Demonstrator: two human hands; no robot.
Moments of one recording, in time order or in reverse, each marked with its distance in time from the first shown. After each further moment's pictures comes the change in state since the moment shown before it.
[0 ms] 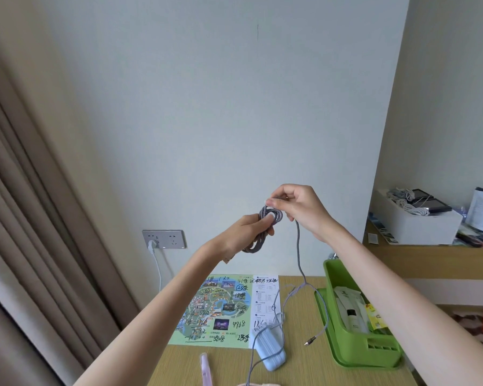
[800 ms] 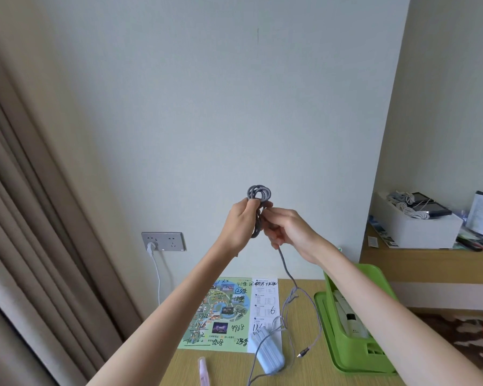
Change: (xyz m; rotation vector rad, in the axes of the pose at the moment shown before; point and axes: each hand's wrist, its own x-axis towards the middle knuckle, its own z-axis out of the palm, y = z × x) left_hand 0.016 0.005 0.006 -0.258 0.383 0.140; right_hand -0.019 0.010 0.023 0.273 -0.228 0.212
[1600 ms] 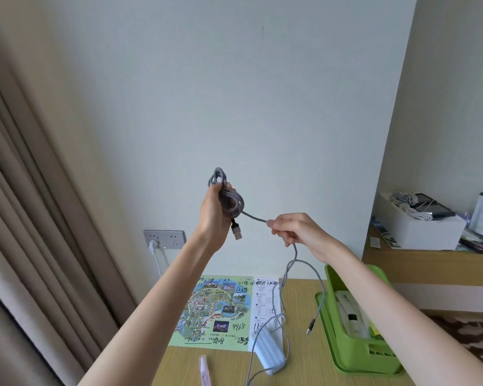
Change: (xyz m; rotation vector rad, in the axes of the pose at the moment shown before) left_hand 0.018 -0.003 -0.038 -0.729 0.206 -0.111; right_hand 0.002 0.011 -0.021 -0.147 0.041 0.082
